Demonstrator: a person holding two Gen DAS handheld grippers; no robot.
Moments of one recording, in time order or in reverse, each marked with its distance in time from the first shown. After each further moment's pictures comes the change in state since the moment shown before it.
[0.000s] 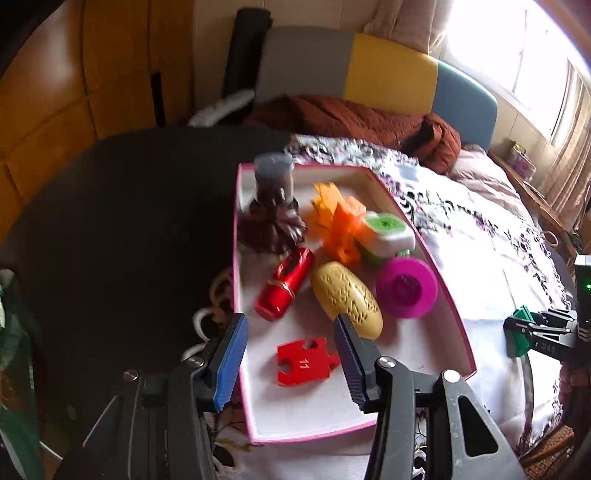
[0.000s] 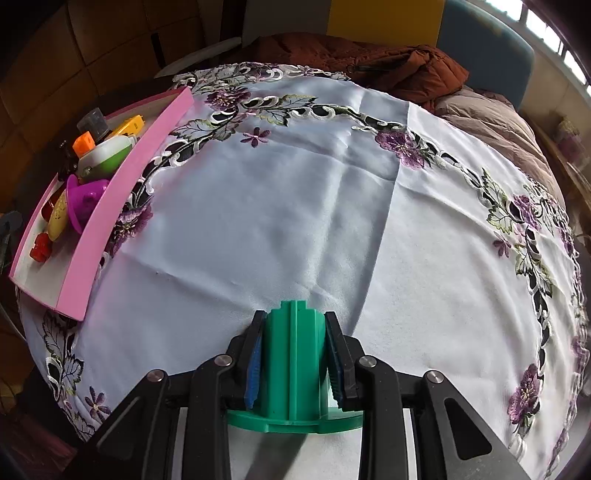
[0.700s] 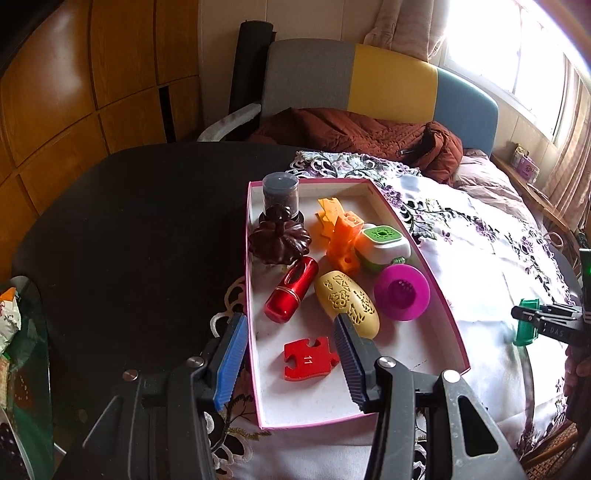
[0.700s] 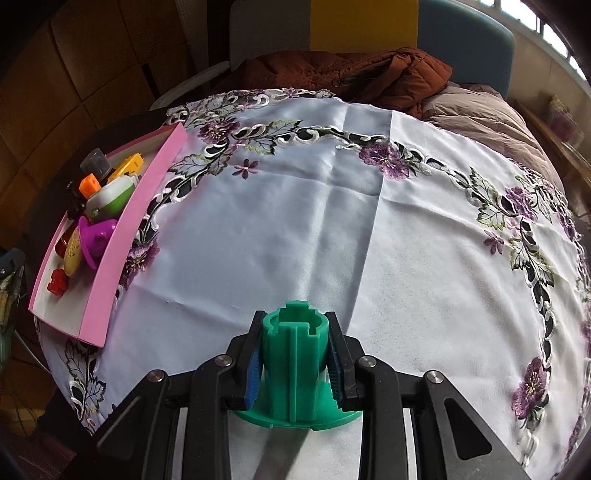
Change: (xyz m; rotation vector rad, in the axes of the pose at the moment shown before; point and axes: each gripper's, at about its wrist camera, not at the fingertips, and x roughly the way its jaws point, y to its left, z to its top) left arm -0.017 -0.002 0.000 0.010 -0.026 0.032; right arm -0.016 -0.016 0.005 0.094 -0.072 0.045
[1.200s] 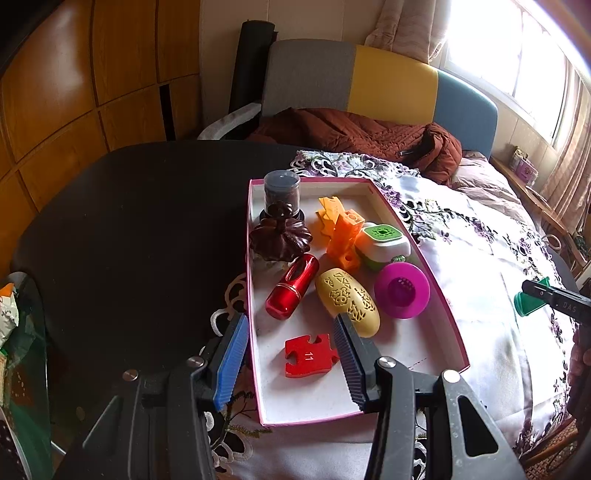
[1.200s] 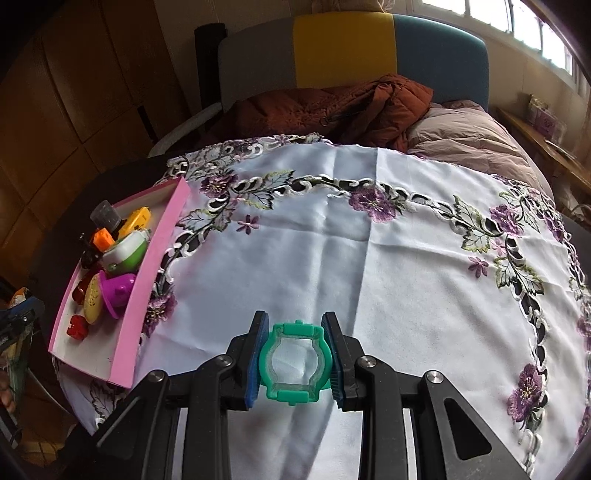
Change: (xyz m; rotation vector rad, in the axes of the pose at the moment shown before) left arm -0.001 0.007 -0.004 -0.015 -0.003 -0.012; right arm -0.031 0.005 0.014 0.063 -0.143 0.030
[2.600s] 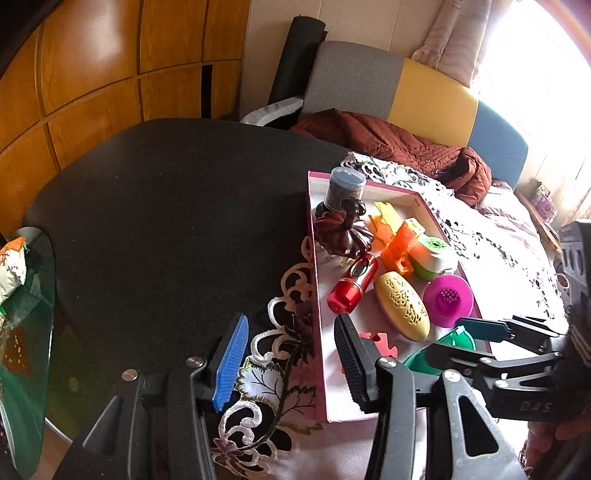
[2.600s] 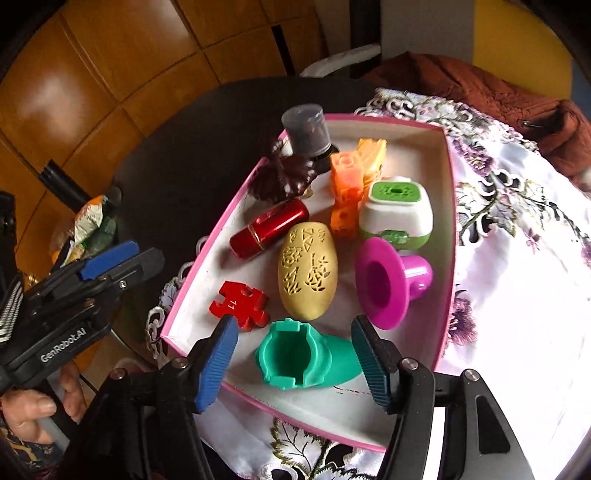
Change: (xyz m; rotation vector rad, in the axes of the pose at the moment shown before) left arm 0.003 0.053 -0.010 -0.148 -0.002 0.037; right arm 0.057 0.217 -0.002 -0.283 0.222 0.311
